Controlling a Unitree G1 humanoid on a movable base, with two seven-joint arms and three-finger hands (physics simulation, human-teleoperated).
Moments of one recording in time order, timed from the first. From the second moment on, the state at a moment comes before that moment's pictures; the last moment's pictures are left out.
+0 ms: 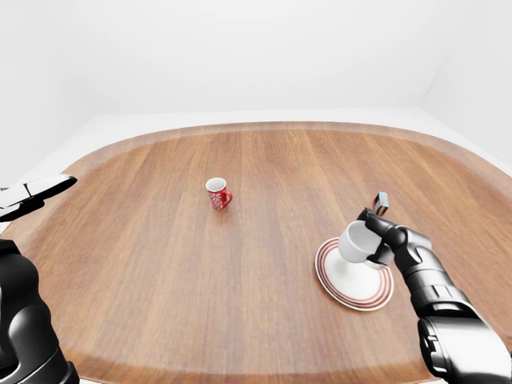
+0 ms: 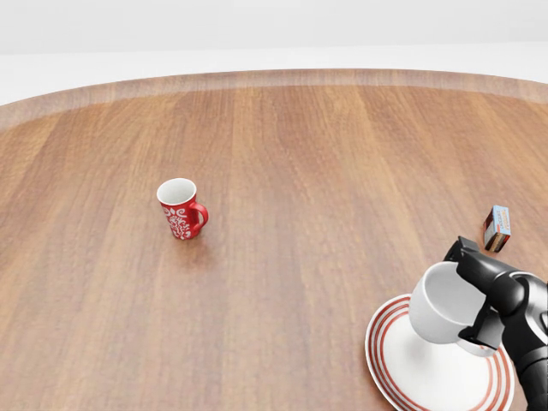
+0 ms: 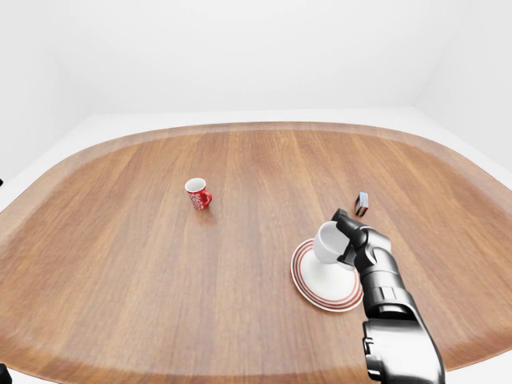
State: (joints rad) left arm -0.22 0.45 0.62 -0.46 -0.50 0.09 0.19; right arm -0.60 -0.47 -0.07 0.92 -0.94 0.09 0.44
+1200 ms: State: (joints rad) left arm -0.22 0.45 0.62 -0.45 -0.50 0.09 0.19; right arm -0.47 -0.49 -0.10 0.70 -1.04 0.09 0.60
